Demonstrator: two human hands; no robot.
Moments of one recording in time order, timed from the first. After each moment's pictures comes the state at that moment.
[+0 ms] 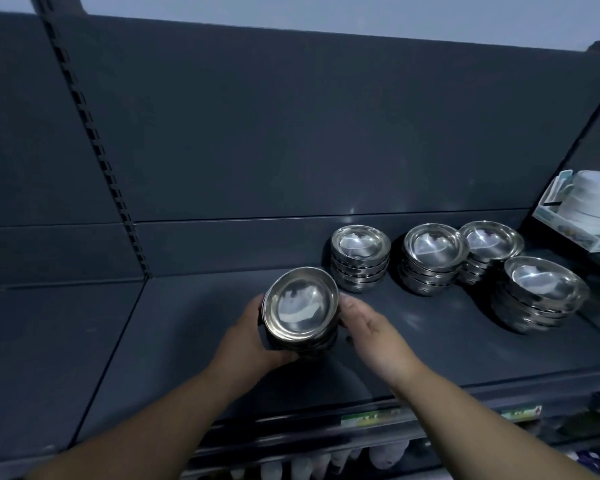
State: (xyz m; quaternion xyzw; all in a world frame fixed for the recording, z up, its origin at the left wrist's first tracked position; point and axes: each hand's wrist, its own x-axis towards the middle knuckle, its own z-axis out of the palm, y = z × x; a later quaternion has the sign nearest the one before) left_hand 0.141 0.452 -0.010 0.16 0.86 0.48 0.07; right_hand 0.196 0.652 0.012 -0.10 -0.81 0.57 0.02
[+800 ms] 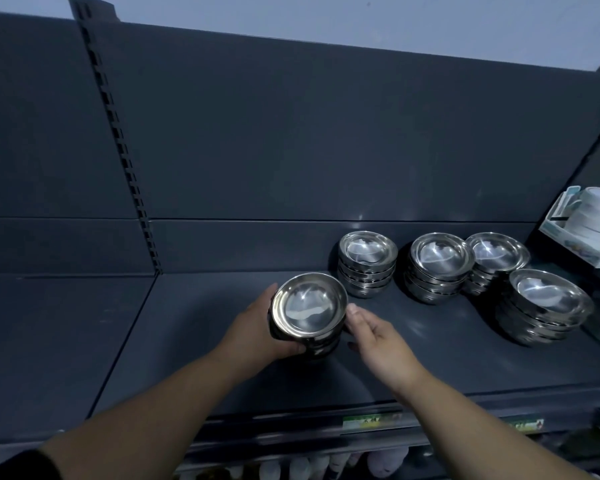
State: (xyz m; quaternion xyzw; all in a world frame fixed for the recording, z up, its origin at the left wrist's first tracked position) left_hand 0.140 0.451 0.016 0.19 0.86 0.46 0.07; right_hand 0.191 0.656 -0.005 -0.10 -0.80 0.59 0.03
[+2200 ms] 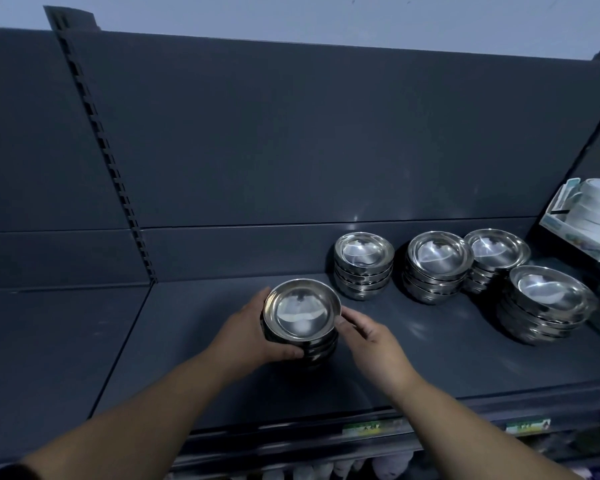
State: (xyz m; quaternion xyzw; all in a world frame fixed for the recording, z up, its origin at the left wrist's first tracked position) left_hand 0.127 0.452 0.020 0.18 0.88 0.43 0.09; right_hand 0.184 0.657 -0.011 -0.13 -0.78 0.61 0.06
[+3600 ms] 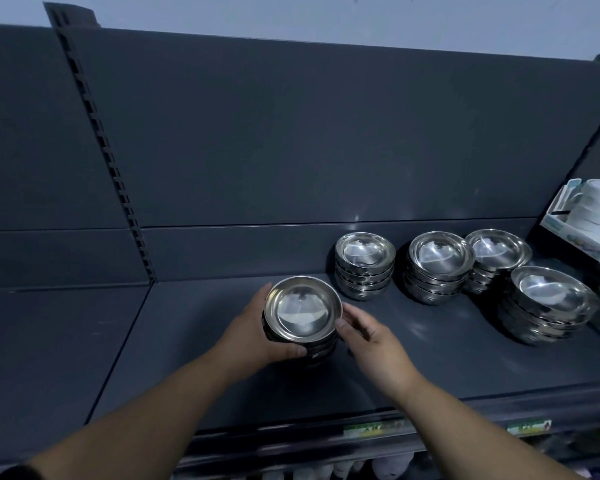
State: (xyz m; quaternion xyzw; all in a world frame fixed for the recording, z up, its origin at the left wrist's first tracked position) left_hand 0.120 0.452 0.003 0.18 0.84 0.50 0.12; right_hand 0.189 0.653 -0.002 -0.13 -0.76 0.63 0.03
